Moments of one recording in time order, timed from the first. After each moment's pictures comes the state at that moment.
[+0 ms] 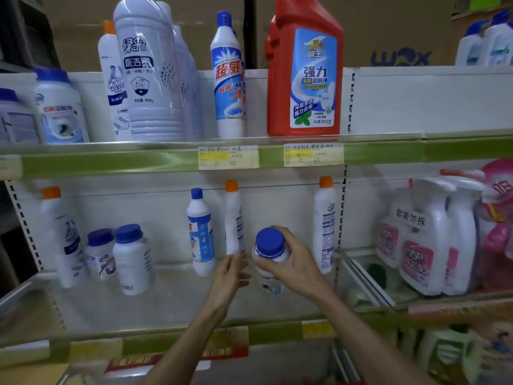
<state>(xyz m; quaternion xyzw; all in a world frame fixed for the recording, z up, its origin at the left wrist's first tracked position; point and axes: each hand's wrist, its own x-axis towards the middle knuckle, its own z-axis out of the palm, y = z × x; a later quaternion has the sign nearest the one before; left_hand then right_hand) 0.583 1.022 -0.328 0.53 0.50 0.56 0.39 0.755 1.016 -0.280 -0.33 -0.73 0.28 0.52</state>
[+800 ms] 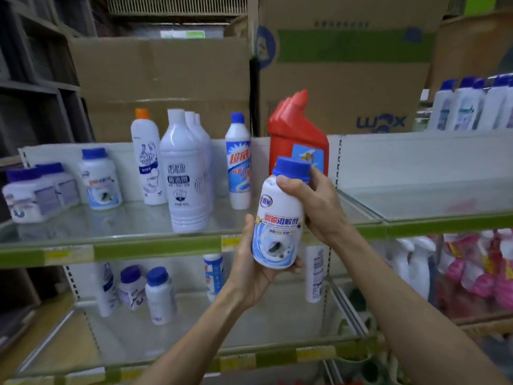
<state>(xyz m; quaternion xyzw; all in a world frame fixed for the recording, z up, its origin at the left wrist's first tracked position) 0.628 0.928 -0.069 0.49 0.15 0.54 0.67 0.764 0.936 0.026 -0.22 -0.63 0.40 0.62</state>
